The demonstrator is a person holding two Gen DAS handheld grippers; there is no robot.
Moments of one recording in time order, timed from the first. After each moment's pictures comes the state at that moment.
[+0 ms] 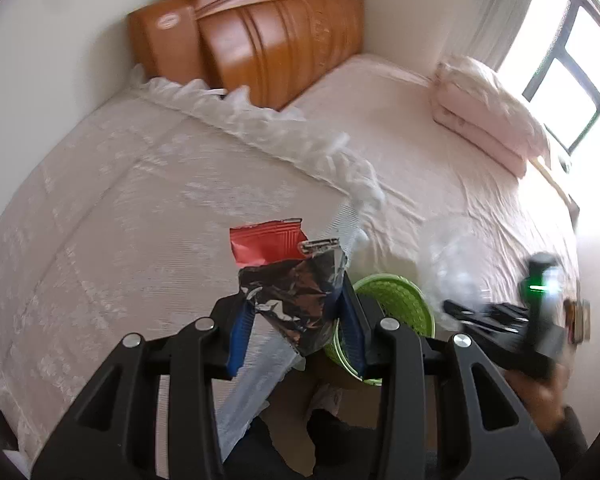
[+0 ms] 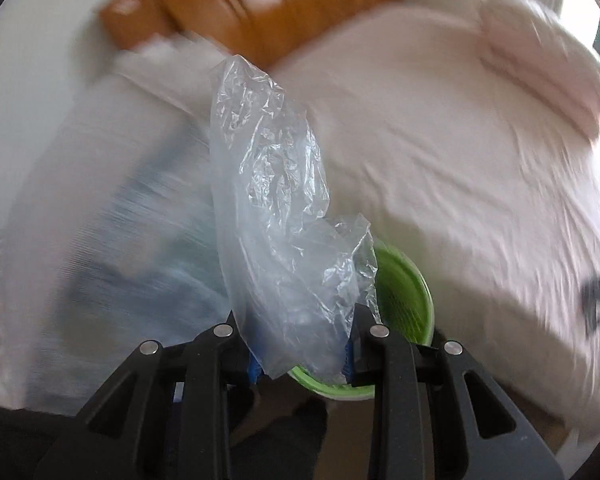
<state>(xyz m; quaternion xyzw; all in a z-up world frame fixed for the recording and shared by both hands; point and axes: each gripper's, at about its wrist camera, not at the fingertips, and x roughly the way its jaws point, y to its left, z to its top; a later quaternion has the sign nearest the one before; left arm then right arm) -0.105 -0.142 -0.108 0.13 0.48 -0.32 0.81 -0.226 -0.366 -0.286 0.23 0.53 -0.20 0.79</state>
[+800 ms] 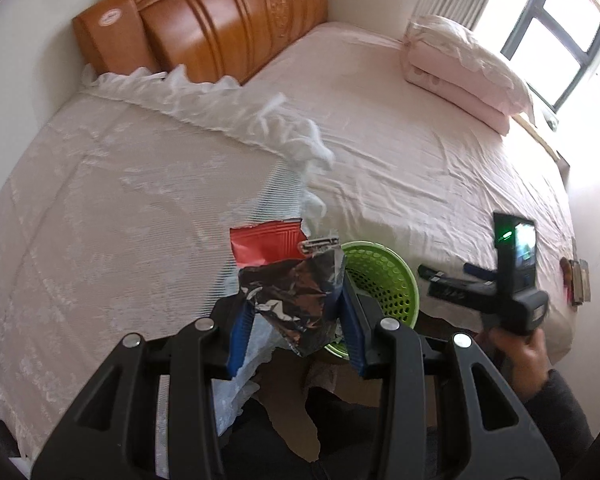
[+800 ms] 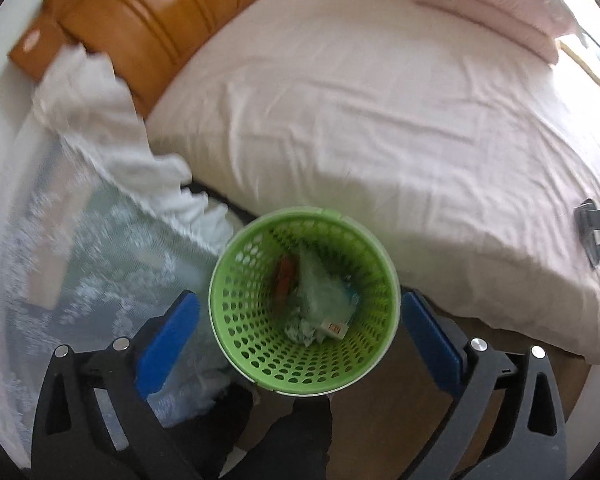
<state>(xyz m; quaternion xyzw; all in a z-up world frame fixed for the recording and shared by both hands) -0.141 -0.194 -0.131 0.18 0.50 -0.35 0.77 -0.259 -0.422 -0.283 0.29 0.50 -0.27 0.77</state>
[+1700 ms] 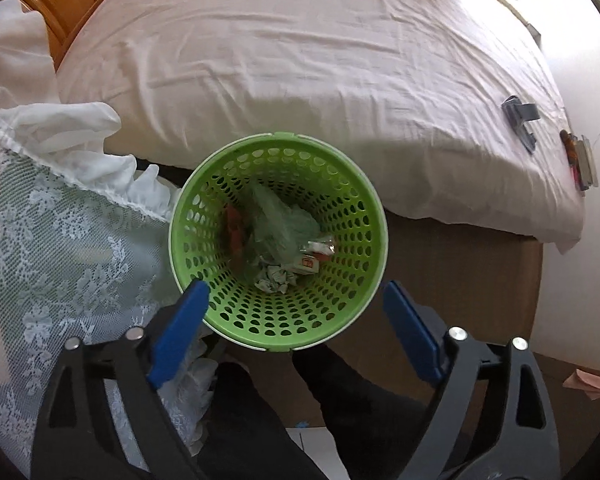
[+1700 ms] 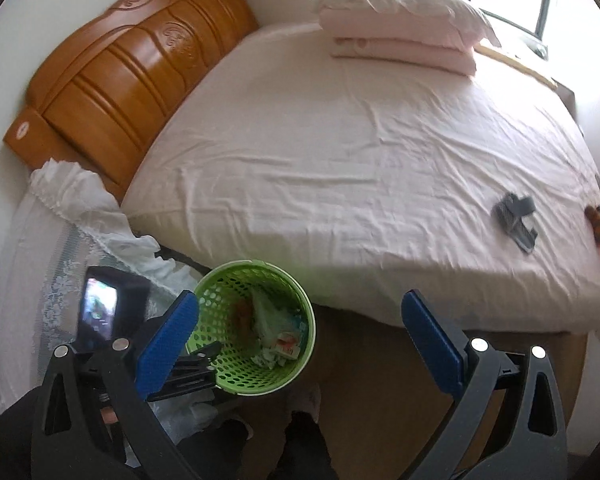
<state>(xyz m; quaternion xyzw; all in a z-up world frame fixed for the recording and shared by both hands) -0.222 -0.356 -0.345 0.32 0.59 -0.42 0.61 -0.371 -0.454 -0.204 0.31 0.43 -0.36 0.77</state>
